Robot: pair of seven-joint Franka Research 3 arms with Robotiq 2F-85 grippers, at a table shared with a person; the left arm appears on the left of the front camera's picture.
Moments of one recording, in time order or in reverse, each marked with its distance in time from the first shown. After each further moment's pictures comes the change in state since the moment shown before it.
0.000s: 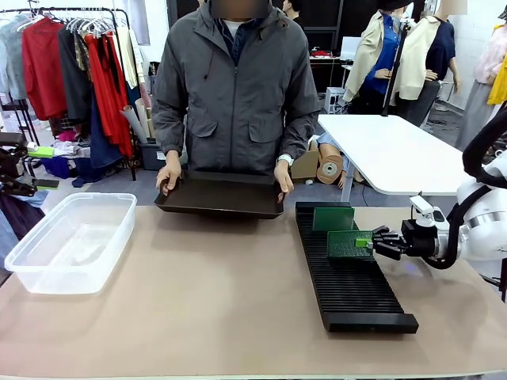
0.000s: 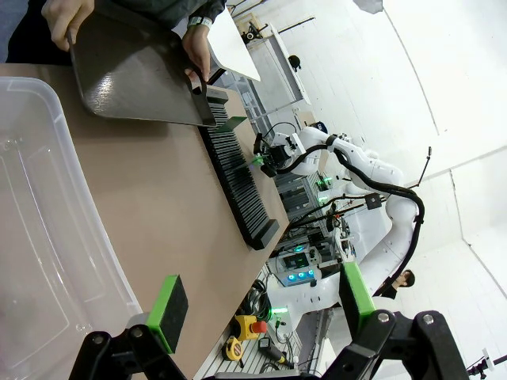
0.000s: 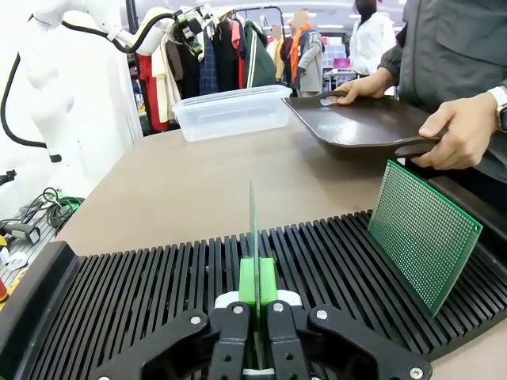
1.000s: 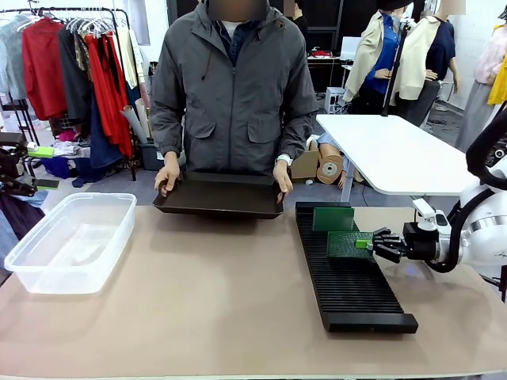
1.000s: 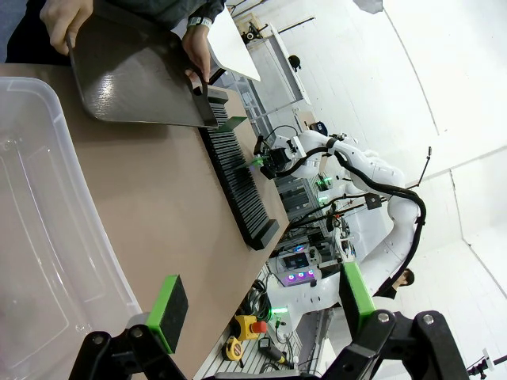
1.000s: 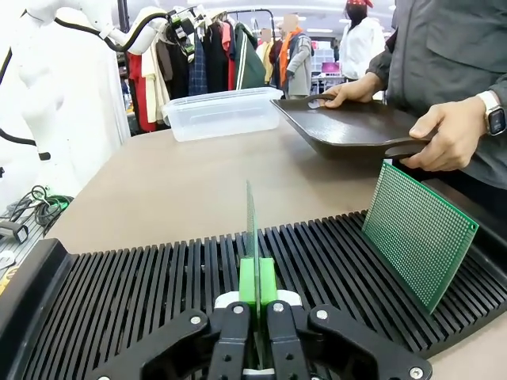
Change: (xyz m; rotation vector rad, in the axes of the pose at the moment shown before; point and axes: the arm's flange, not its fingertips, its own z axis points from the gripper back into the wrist) left arm 0.000 0.000 0.000 0.000 0.000 0.000; right arm -0.003 0.008 0.000 -0.036 -0.006 0.033
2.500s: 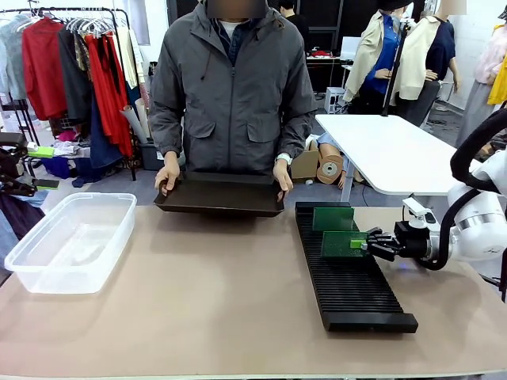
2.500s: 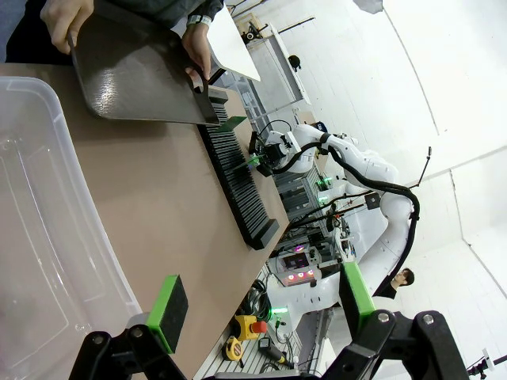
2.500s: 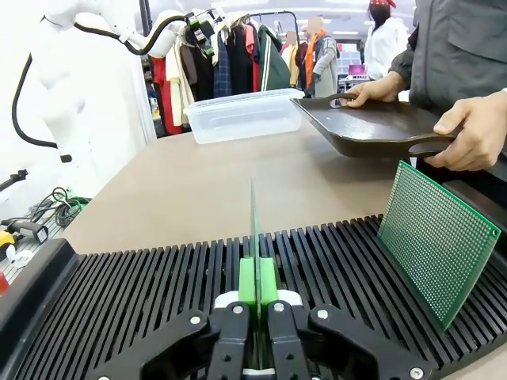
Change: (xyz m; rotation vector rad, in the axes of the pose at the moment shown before) left arm 0.000 0.000 0.000 0.000 0.000 0.000; right arm -0.007 -0.020 -0.014 0.093 -0.013 -0.033
